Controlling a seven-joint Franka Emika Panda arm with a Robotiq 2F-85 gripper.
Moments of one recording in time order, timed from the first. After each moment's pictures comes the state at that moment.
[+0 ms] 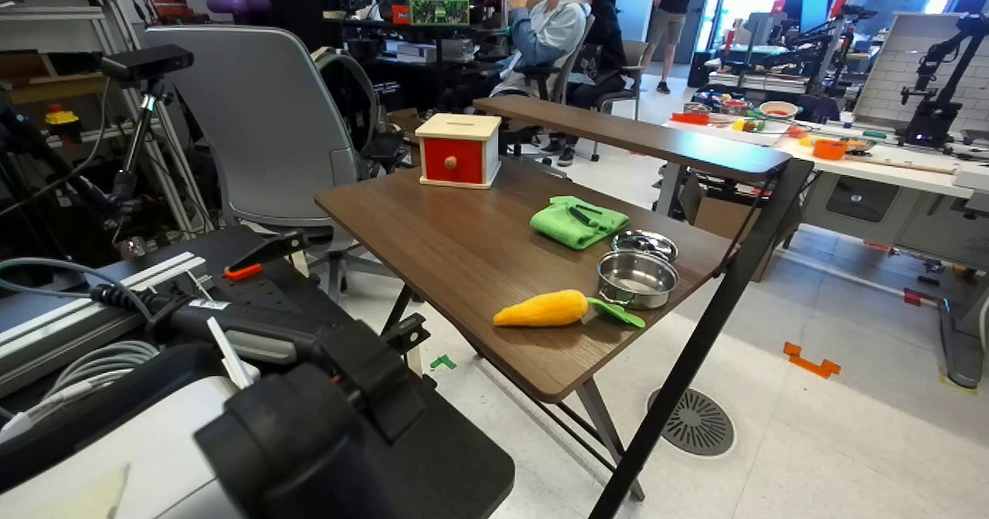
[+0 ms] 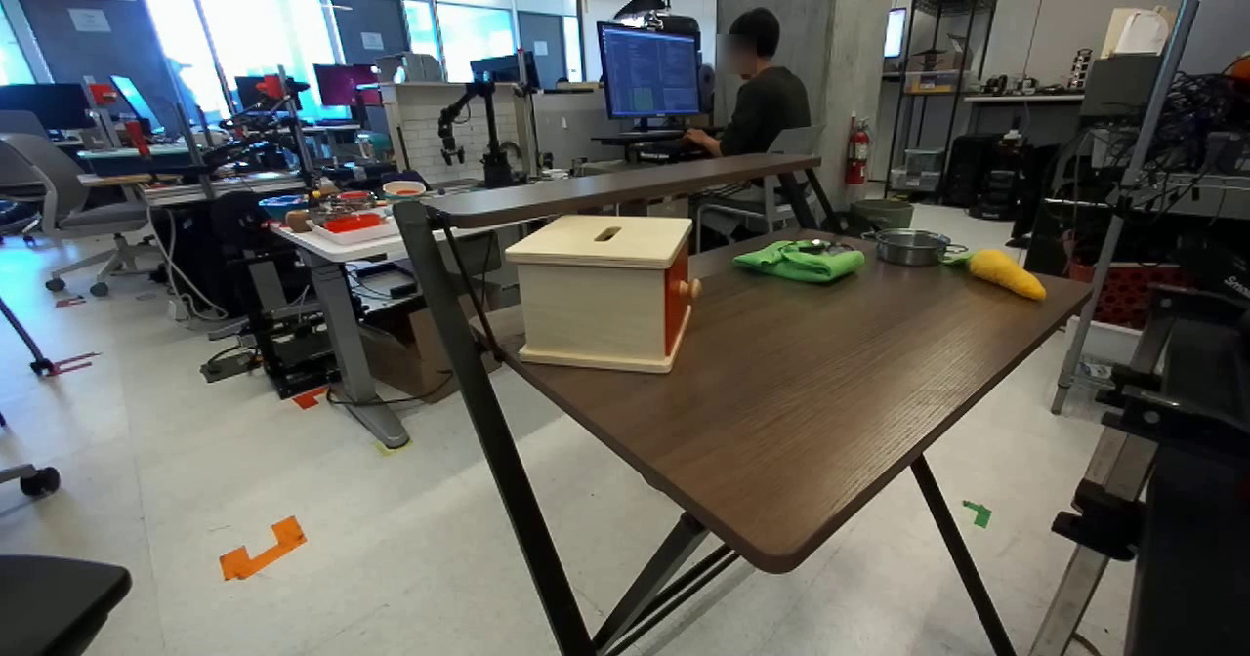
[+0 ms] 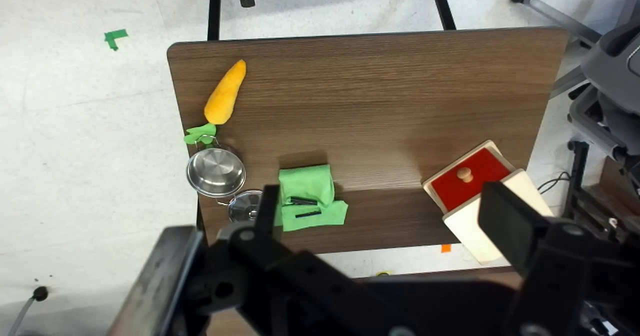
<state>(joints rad) -0.03 -0.65 -0.08 -2.44 0.01 1.99 -0.02</state>
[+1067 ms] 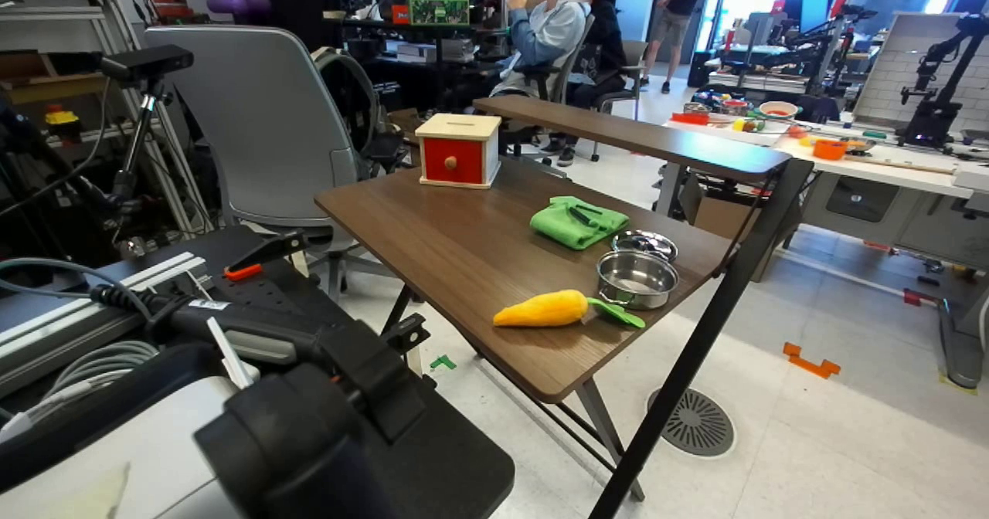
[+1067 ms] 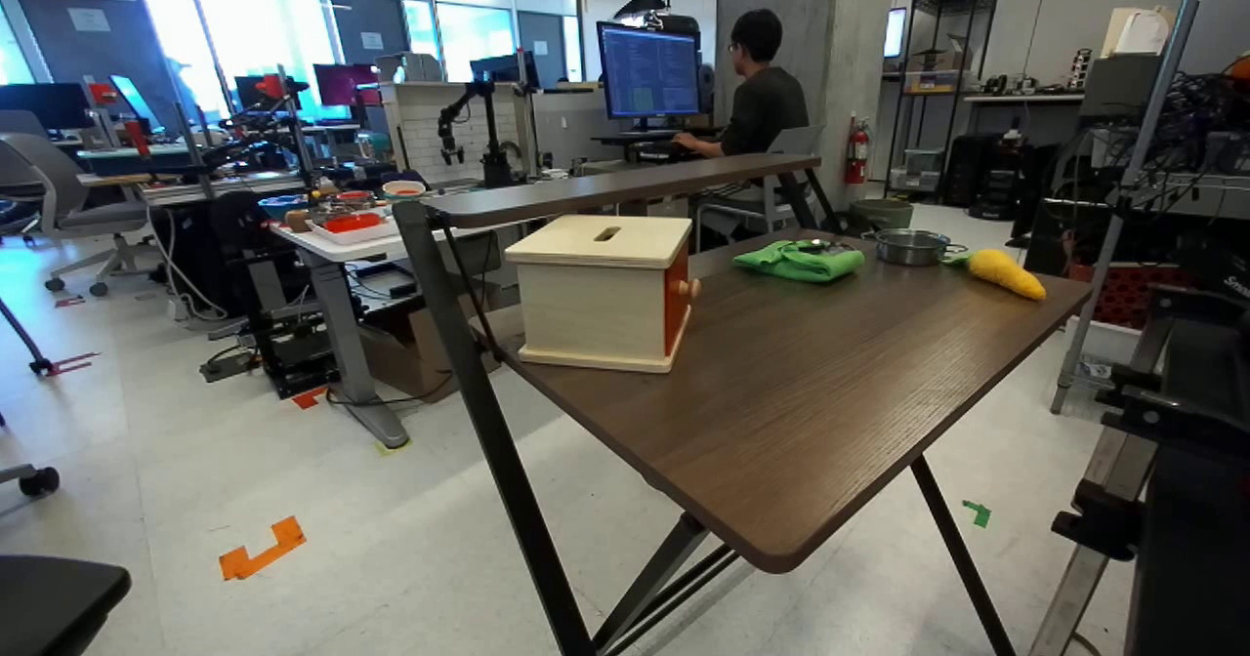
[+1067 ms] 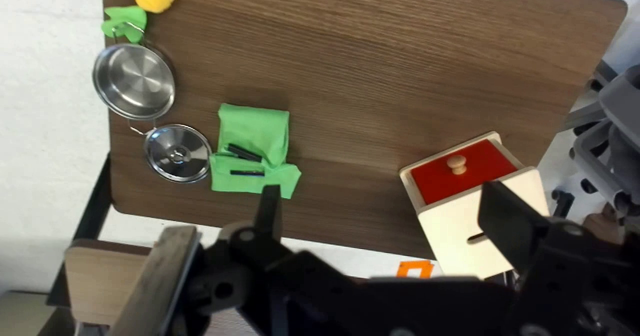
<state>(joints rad) 0.03 -0.11 -0.01 -2.20 0.01 2.25 -0.13</state>
